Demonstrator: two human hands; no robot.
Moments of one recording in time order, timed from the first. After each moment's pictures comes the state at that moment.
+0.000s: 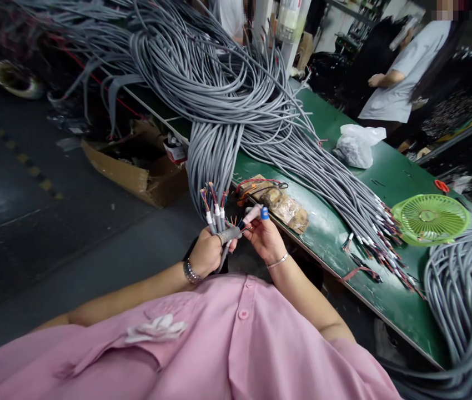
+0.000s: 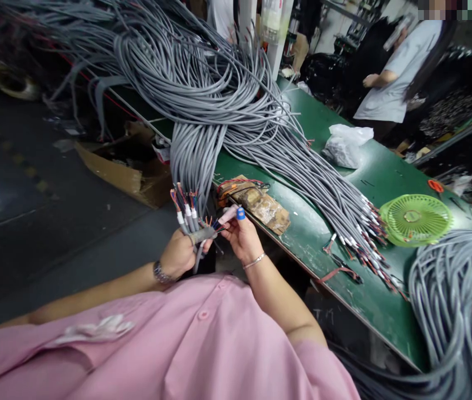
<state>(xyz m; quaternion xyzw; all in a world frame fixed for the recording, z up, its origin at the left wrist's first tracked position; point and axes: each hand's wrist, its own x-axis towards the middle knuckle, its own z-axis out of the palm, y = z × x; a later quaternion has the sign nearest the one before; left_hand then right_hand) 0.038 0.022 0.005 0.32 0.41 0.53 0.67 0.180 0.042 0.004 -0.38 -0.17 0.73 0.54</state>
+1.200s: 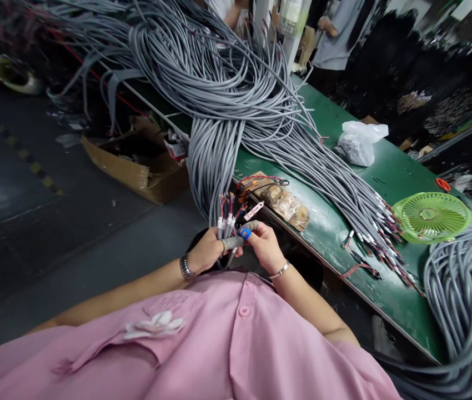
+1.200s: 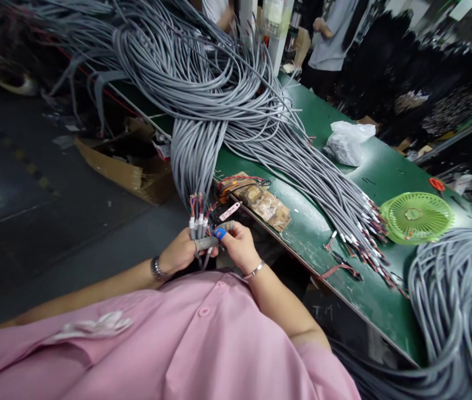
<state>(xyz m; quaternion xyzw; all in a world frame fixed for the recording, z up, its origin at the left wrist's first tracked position) 0.020 0.018 -0.005 0.48 0.41 0.37 0.69 0.171 0.006 0.011 -0.43 -0.39 0.66 0.48</state>
